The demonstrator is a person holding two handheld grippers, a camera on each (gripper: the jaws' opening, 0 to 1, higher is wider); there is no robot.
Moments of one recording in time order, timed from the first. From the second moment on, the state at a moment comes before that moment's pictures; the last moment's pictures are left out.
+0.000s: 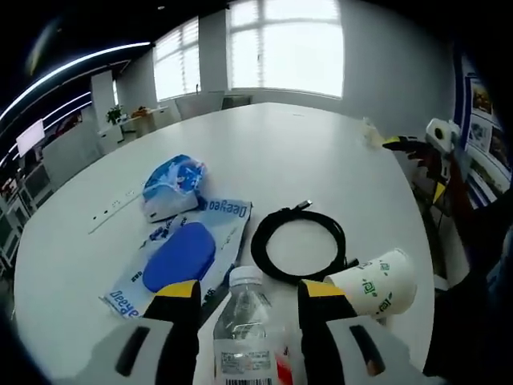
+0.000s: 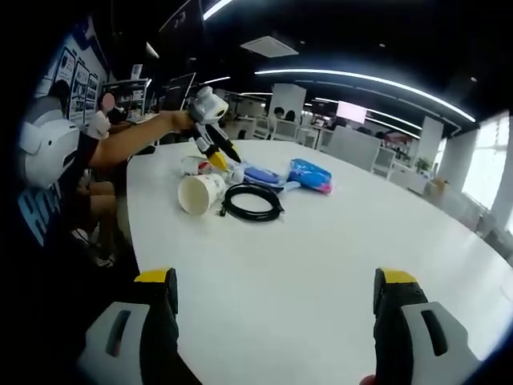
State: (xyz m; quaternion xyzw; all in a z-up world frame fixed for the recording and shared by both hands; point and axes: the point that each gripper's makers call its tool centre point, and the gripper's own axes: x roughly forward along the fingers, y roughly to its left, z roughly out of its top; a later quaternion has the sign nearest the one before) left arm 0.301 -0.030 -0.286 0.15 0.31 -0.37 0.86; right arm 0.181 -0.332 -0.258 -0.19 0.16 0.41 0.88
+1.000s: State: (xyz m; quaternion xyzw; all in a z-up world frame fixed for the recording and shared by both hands) left arm 0.318 -0.040 -0.312 0.17 0.34 -0.37 0.85; right arm 0.184 -0.342 -0.268 -0.18 0.16 0.41 0.88
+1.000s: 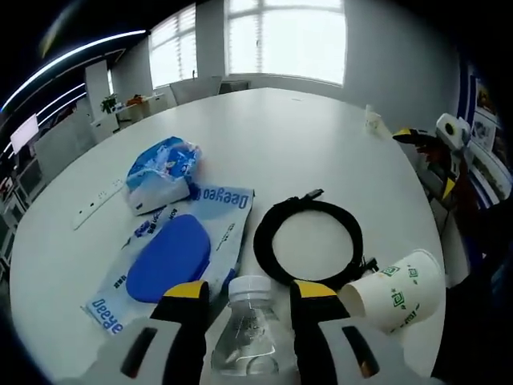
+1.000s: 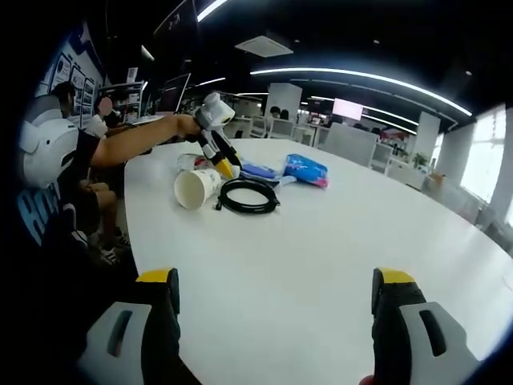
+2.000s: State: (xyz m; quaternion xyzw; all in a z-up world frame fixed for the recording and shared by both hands) left arm 0.319 -0.047 -0.323 0.20 0.36 -0.35 0.84; right arm 0.187 -0.345 -0.275 -0.17 0.17 0.40 0.88
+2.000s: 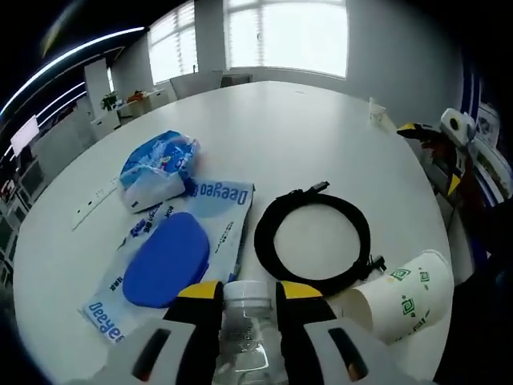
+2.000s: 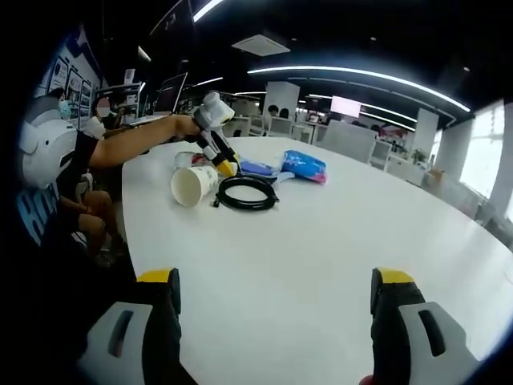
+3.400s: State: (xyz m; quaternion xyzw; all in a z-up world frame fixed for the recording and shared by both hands) left arm 0.320 -0.044 -0.303 0.22 0.31 -0.33 0.86; right arm 0.185 -0.347 -0.275 -0.17 0.17 0.40 0.89
